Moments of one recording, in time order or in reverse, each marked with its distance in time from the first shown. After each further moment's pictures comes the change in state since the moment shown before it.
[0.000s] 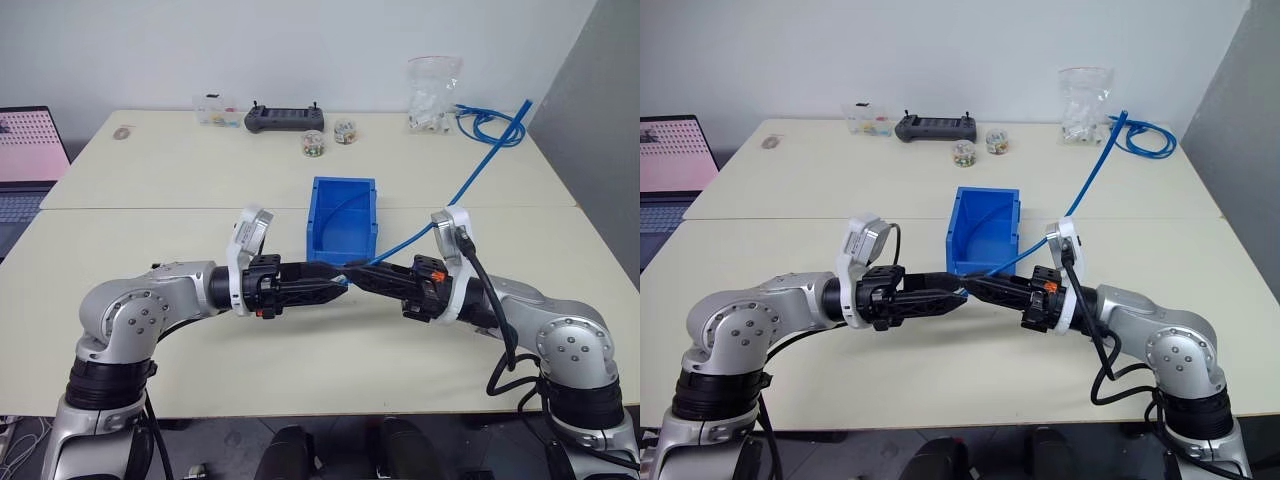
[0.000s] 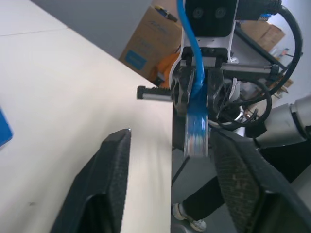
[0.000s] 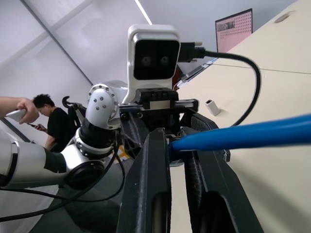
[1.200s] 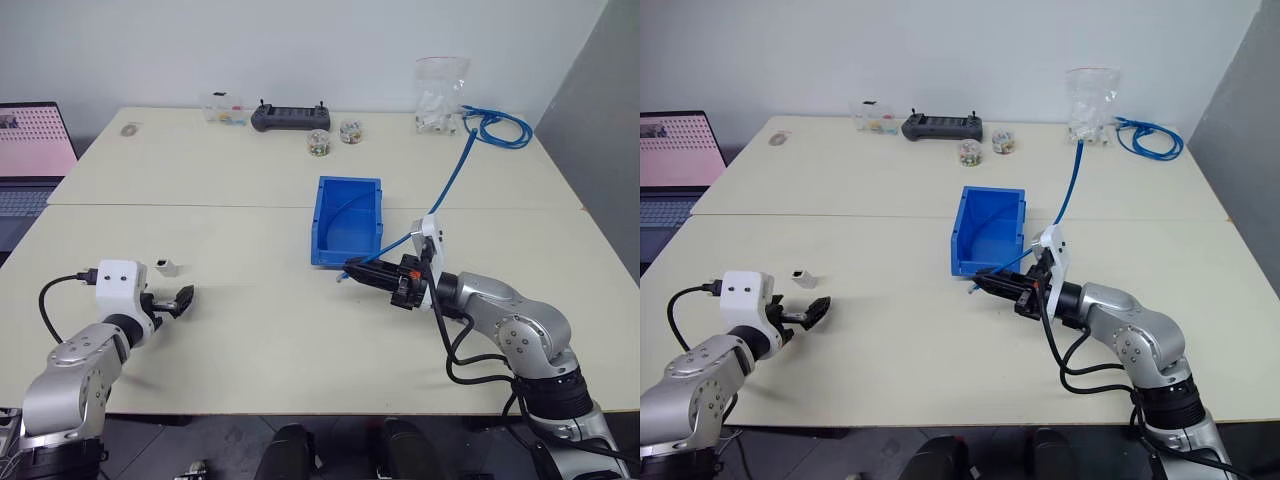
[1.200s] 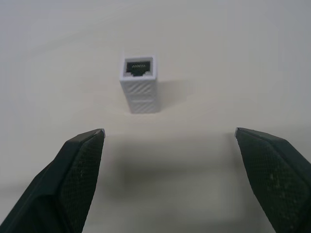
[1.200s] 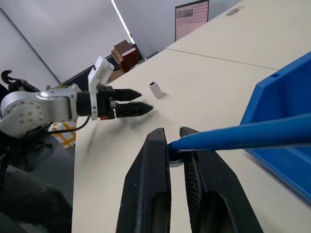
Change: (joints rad) left arm 0.328 -0.031 0.279 0.243 0.678 -0.382 0.587; right arm -0.009 0.061 0.120 0.167 -0.433 -0.191 0.172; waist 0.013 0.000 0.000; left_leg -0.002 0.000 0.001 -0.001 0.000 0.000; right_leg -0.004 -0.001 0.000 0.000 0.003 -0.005
